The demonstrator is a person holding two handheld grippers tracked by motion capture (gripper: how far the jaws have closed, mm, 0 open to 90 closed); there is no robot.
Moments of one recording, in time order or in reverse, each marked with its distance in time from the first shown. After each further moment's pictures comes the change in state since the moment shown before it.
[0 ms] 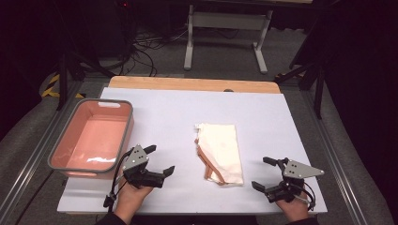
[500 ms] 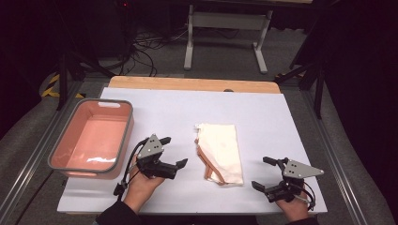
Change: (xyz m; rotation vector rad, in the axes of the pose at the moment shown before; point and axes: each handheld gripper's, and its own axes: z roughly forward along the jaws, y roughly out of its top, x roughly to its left) left arm -0.009 0.040 0.027 0.035 -0.060 0.071; right arm 0.000 0.000 0.000 0.003 -0.002 -0.001
